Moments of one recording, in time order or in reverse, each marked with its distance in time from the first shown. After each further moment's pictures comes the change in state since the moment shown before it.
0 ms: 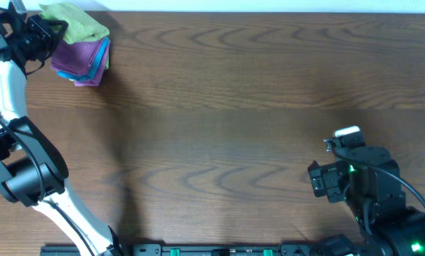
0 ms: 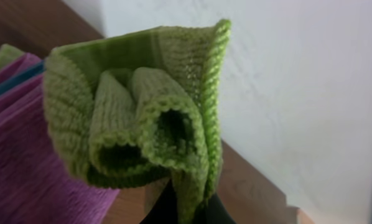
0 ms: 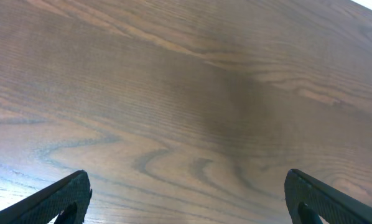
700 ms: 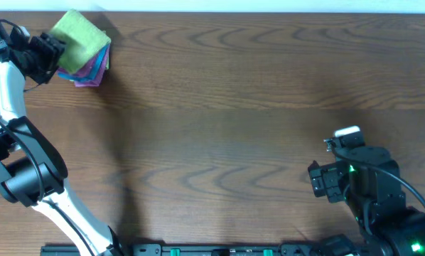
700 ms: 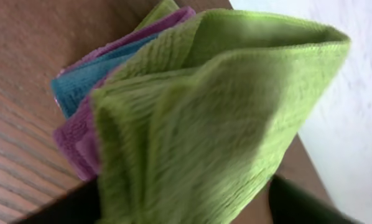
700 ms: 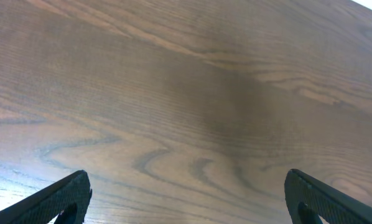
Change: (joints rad) left arm 0.008 0.004 0.000 -0.293 -0.304 0.057; right arm 0.000 0.000 0.000 0.000 0.000 0.000
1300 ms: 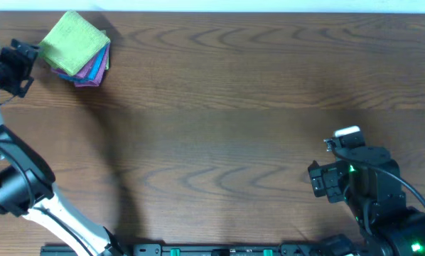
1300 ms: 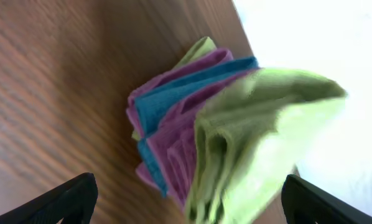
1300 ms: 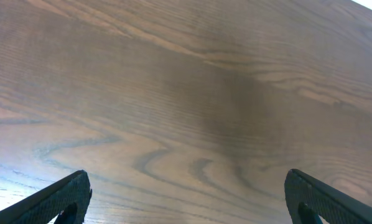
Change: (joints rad) left arm 0.154 -0.026 0.000 -0.044 0.093 0.036; right arm 0.000 0.000 0.000 0.000 0.000 0.000
